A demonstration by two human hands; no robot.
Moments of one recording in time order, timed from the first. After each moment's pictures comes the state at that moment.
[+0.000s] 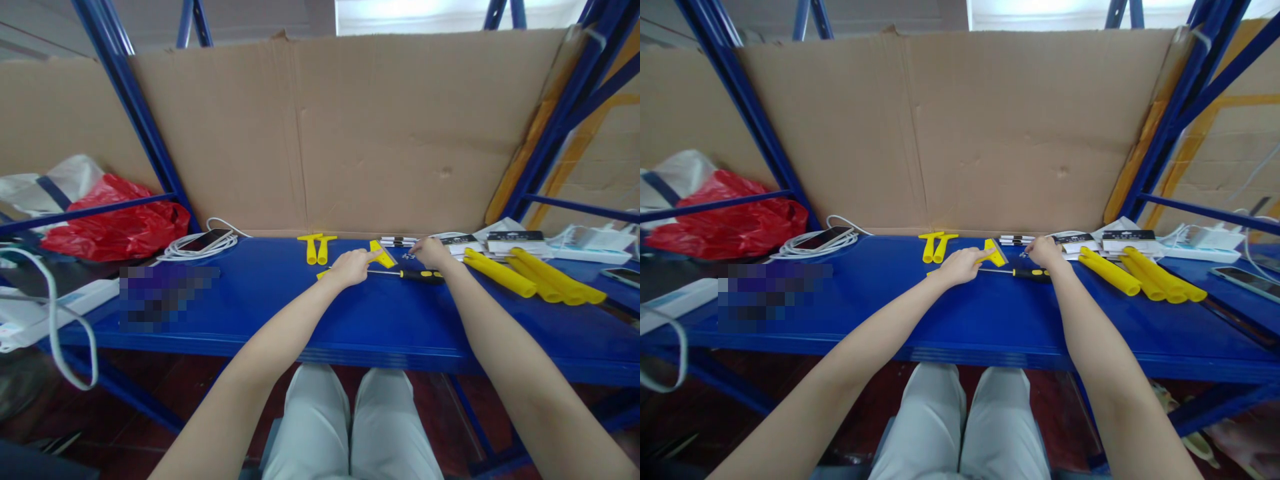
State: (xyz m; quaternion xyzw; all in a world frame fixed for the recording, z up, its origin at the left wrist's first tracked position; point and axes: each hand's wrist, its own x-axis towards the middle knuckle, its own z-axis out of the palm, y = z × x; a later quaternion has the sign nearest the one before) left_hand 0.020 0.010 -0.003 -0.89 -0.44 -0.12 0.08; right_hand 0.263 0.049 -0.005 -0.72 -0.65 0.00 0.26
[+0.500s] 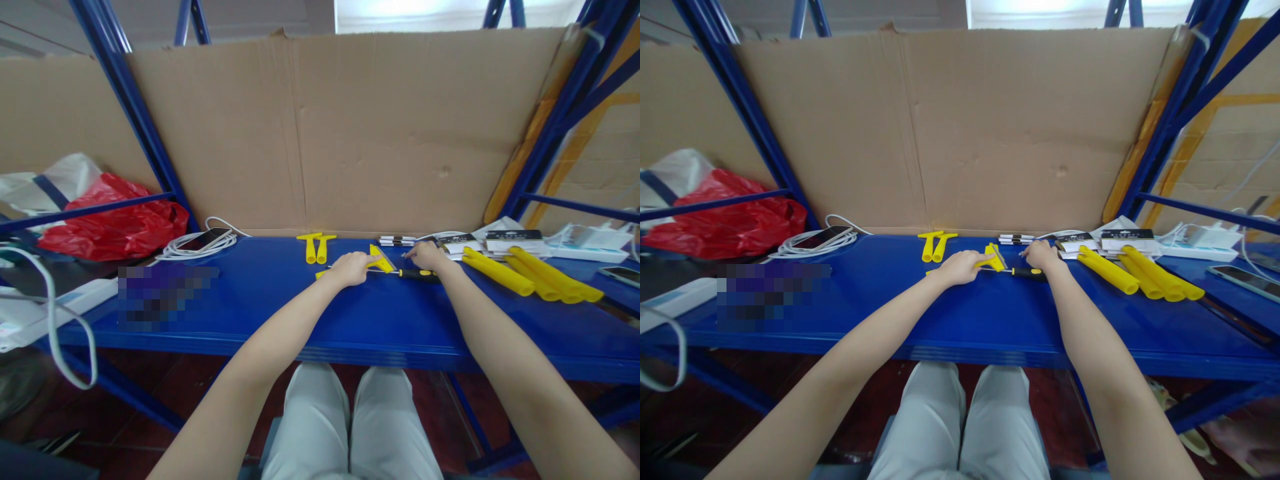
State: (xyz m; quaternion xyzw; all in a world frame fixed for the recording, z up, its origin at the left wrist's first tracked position) left_hand 0.021 0.010 -0.004 -0.90 -0.42 -0.09 0.08; right_hand 0.253 0.042 -0.006 -0.72 -0.68 -0.01 0.14
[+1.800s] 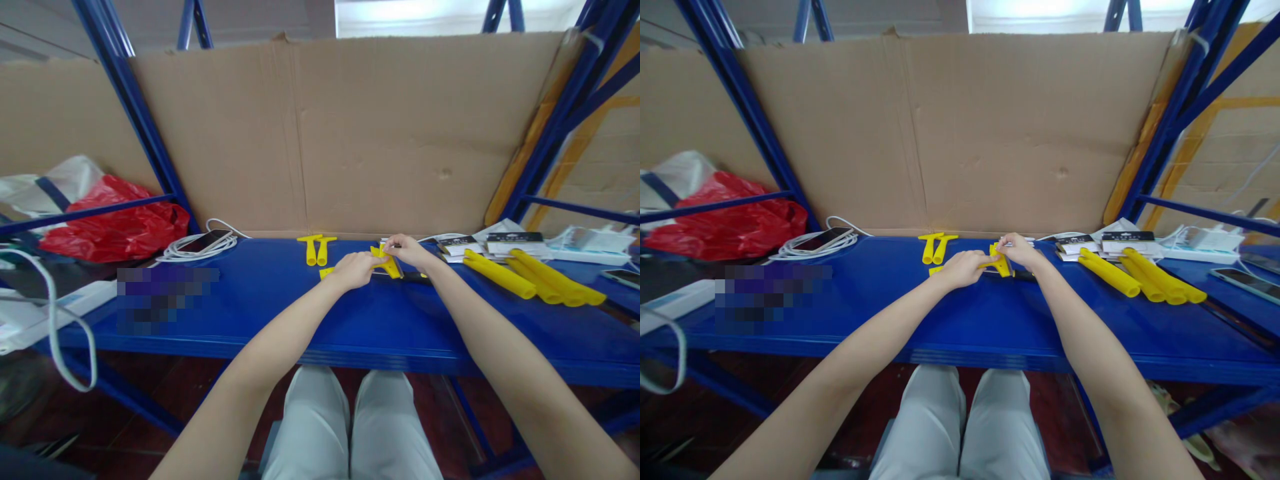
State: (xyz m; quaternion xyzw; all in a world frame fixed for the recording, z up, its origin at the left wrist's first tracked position) left_hand 0.024 0.000 0.004 -0.92 -0.37 -0.12 0.10; right_hand 0.208 0.043 0.002 -0.52 -0.71 0.21 0.42
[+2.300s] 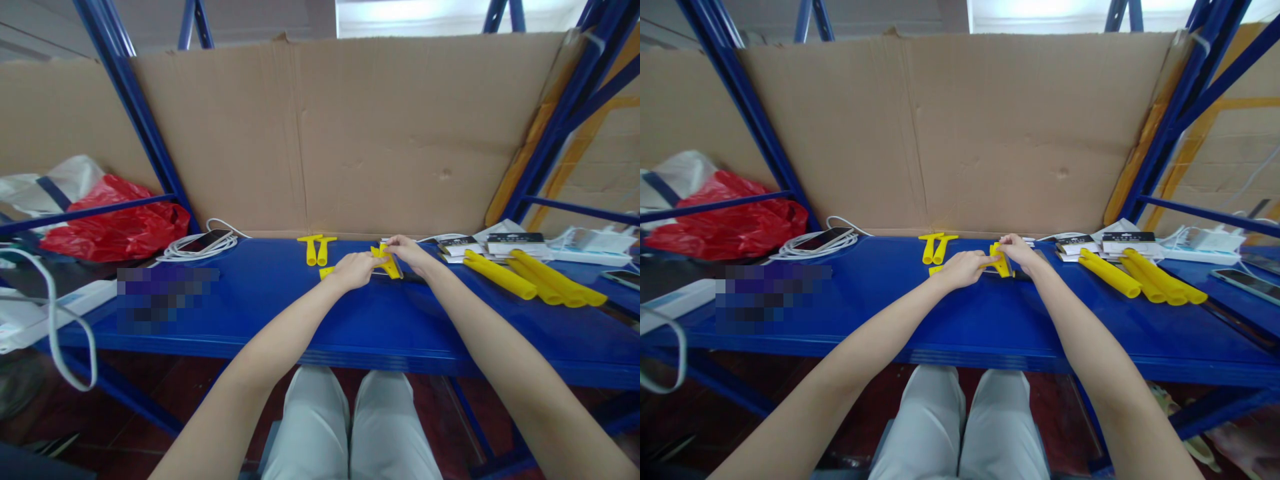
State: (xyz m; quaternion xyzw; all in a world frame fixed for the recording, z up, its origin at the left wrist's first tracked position) left_hand 0.023 -0.002 0.005 -0.92 -0.37 -0.11 0.11; right_hand 0.198 0.038 0.000 -0.56 -0.61 0.29 0.47
